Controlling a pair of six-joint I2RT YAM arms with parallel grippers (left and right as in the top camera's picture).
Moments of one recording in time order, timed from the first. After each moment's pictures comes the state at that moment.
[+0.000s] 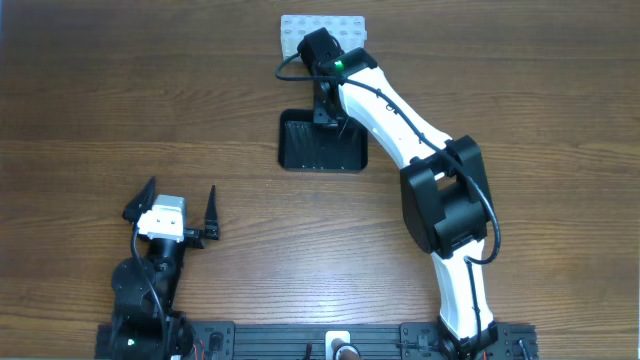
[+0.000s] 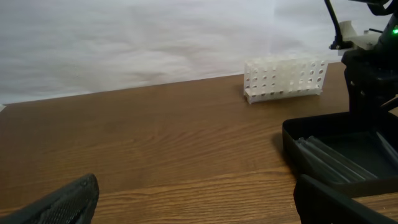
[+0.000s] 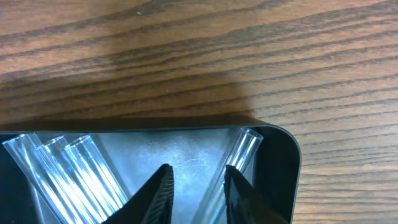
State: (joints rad) left arm -0.07 0.04 0.01 -0.07 0.02 0.09; right arm 0.49 2.22 1.85 -1.00 0.17 0.52
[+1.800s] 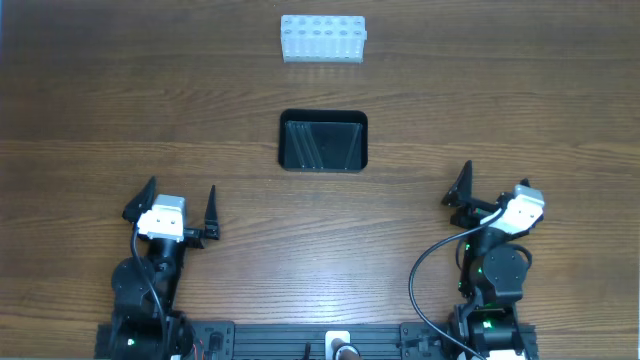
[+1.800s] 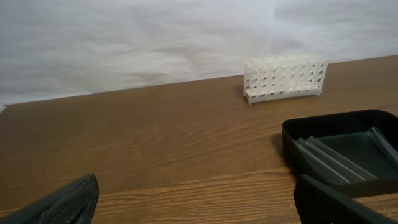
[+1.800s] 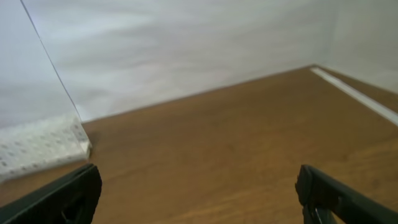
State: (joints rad) left arm -0.07 0.04 0.01 -0.07 0.02 0.09; right arm 0.03 0.33 0.02 0.27 0.31 0.17
